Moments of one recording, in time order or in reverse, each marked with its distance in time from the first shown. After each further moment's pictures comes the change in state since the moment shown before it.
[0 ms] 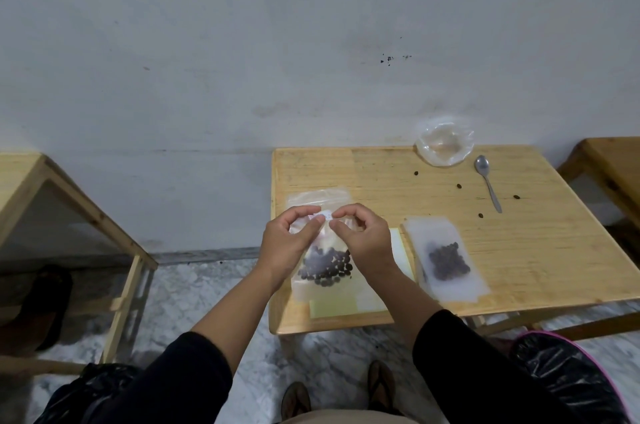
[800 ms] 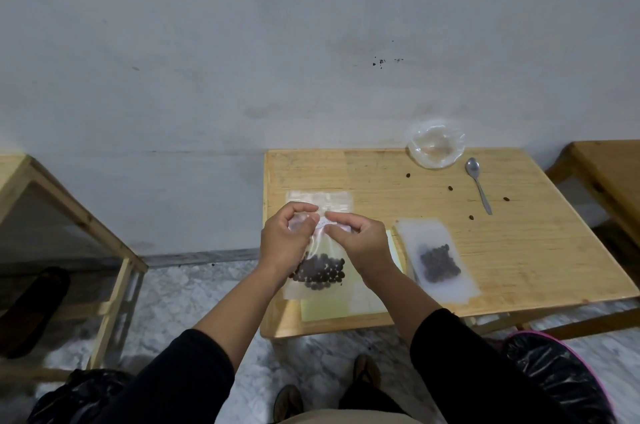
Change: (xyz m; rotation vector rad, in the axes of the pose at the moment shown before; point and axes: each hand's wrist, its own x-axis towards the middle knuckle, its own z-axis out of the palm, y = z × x) left_hand 0.007 0.002 0.016 0.065 0.092 0.024; right_hand 0.003 -0.002 -0.010 0.098 -0.062 0.161
